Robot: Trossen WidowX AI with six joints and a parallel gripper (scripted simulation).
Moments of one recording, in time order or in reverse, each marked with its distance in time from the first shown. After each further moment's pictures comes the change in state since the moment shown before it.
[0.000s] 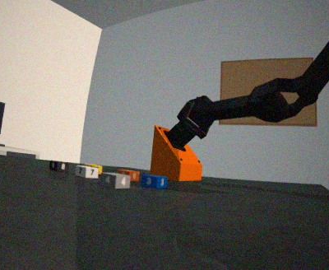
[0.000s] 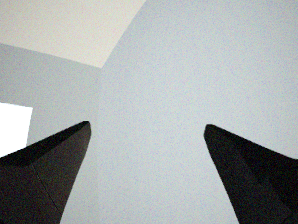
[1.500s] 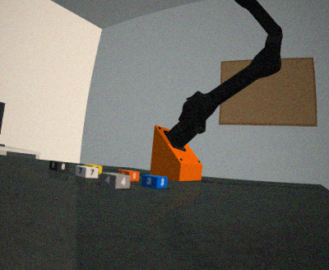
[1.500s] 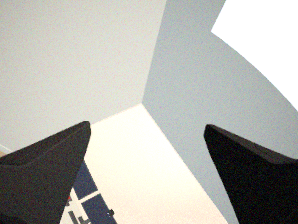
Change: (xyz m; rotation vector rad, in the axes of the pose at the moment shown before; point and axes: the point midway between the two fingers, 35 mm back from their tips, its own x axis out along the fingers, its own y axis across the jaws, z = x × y) arm -0.161 0.565 -0.069 1.586 0.532 1.005
